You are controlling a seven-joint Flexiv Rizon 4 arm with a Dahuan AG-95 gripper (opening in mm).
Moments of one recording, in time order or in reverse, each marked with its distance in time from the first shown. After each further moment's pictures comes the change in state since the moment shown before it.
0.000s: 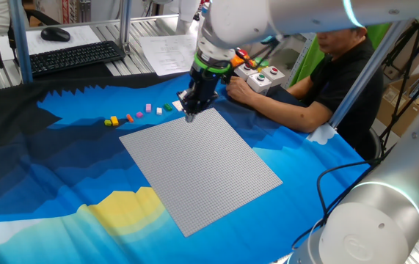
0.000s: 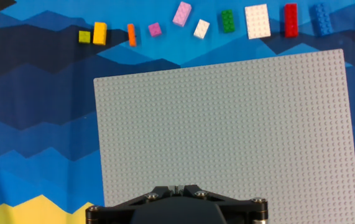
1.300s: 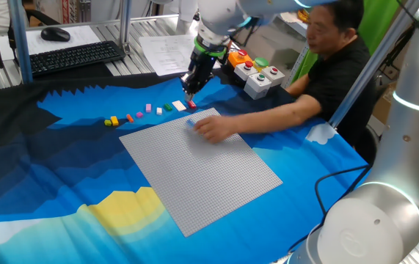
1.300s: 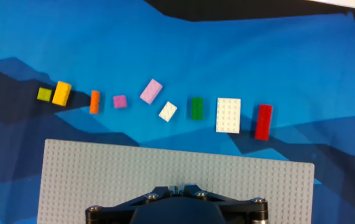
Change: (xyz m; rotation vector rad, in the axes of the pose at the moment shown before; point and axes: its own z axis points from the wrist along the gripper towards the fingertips) arm -0.083 -0.063 0.021 -0.025 -0.007 -0.129
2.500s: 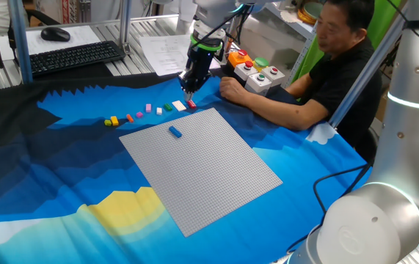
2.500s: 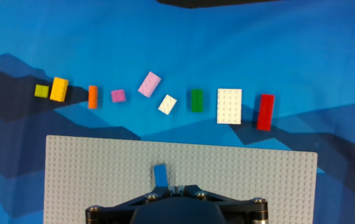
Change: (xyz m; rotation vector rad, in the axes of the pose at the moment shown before) arm 0.010 0.008 0.002 -0.010 0.070 0.012
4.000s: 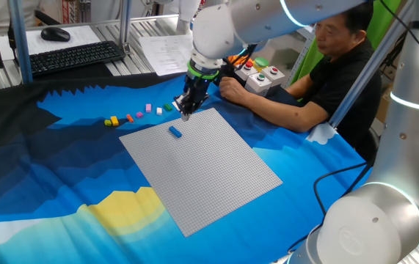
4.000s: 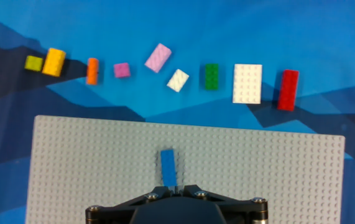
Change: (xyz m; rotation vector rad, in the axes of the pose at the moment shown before) arm 0.028 0.011 0.051 0.050 -0.060 0.000
